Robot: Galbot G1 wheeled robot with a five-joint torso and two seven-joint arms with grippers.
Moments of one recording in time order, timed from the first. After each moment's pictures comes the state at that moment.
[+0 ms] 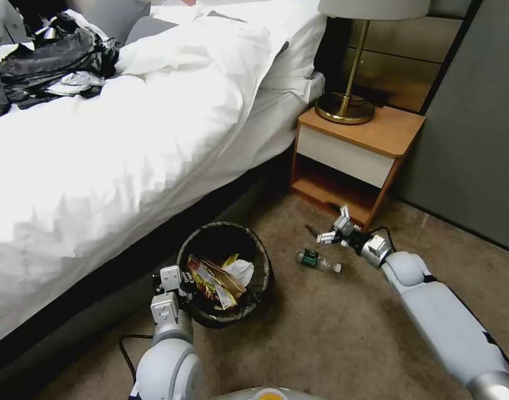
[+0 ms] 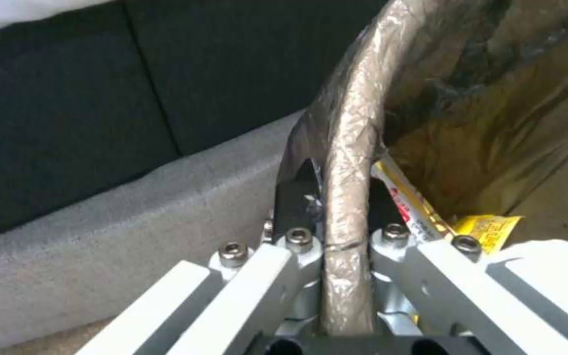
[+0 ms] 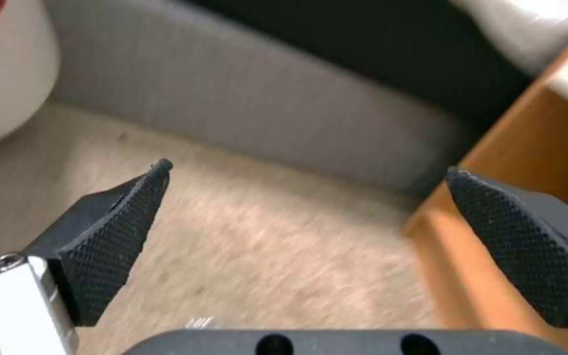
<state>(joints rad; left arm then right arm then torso) 1.57 -1.44 -0.34 -2.11 -0.21 0.35 -0.52 -0.79 1.11 0.21 1.03 0.09 0.47 -0.63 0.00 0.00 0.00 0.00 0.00</state>
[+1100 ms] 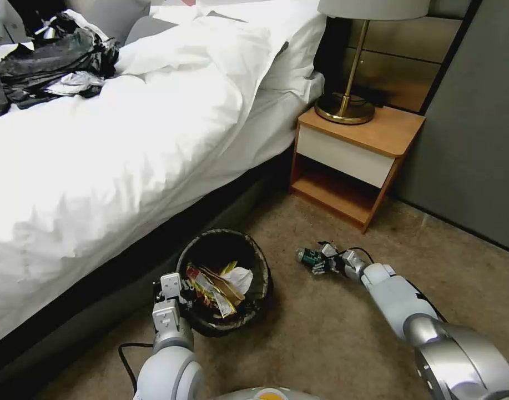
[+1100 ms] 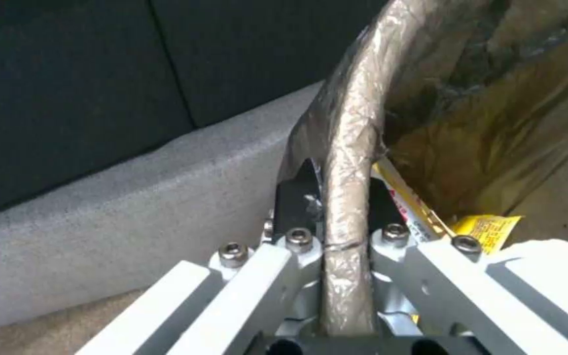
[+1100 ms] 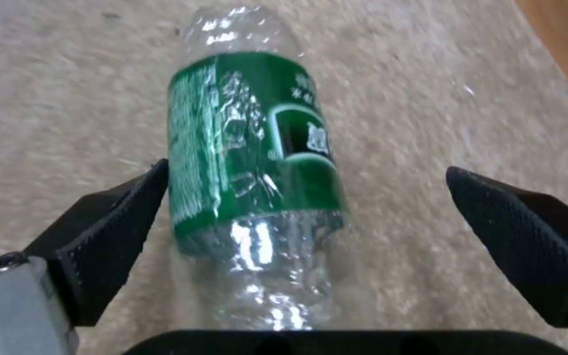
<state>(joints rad) 1.61 -1.46 -0.33 -2.11 -0.18 0.35 -0.53 -0.49 1.33 0.25 0.28 -0.24 0.42 -0.53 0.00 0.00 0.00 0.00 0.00</state>
